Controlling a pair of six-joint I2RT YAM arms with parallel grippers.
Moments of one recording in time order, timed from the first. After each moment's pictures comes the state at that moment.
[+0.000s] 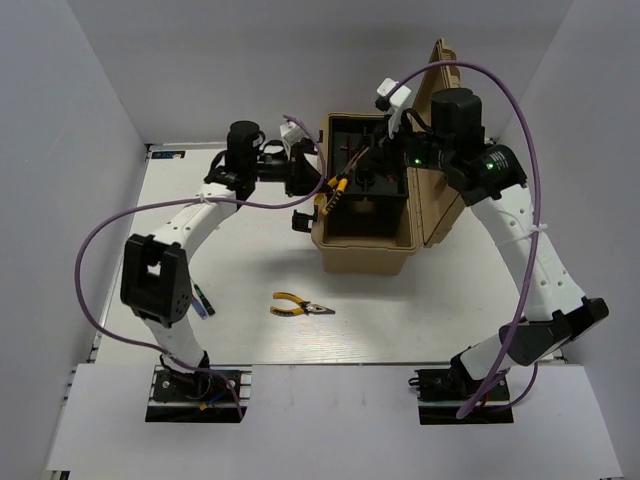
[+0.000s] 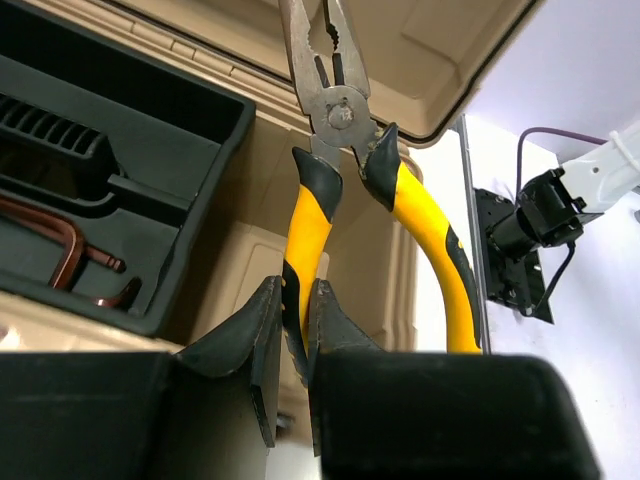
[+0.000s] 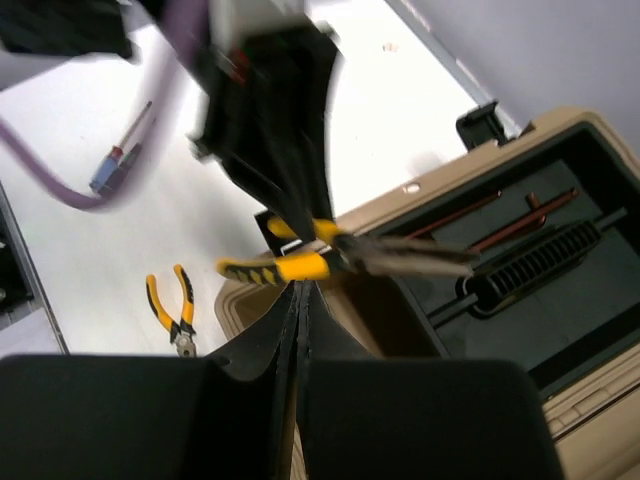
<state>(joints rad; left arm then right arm) -0.35 1.73 1.43 0.04 1.11 -0.07 0.49 1.49 1.86 -0.77 -0.54 -0.22</state>
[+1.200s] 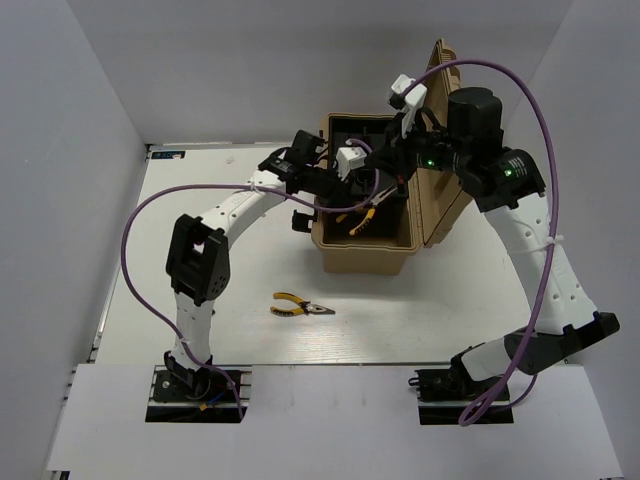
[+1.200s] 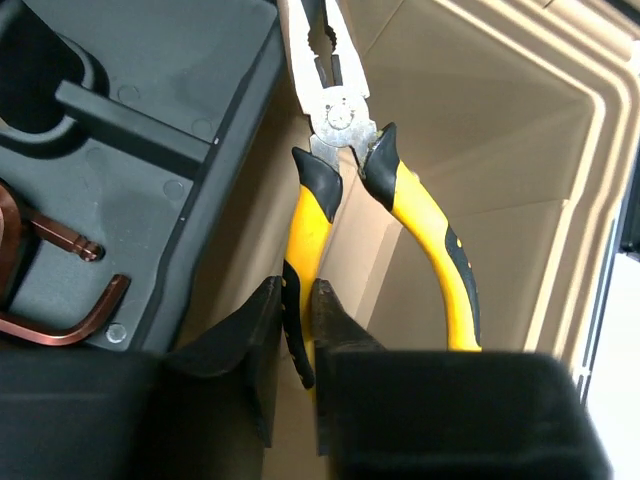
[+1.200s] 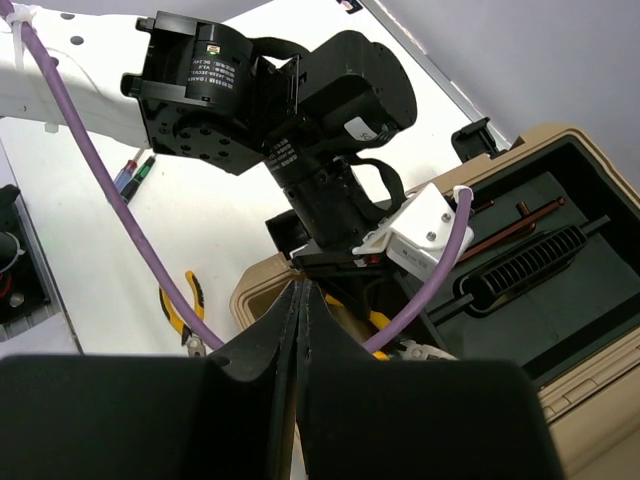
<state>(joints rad) -0.56 2.04 1.83 -0.55 0.70 0.27 0.47 1.44 1.89 -0.80 -0.57 -0.21</state>
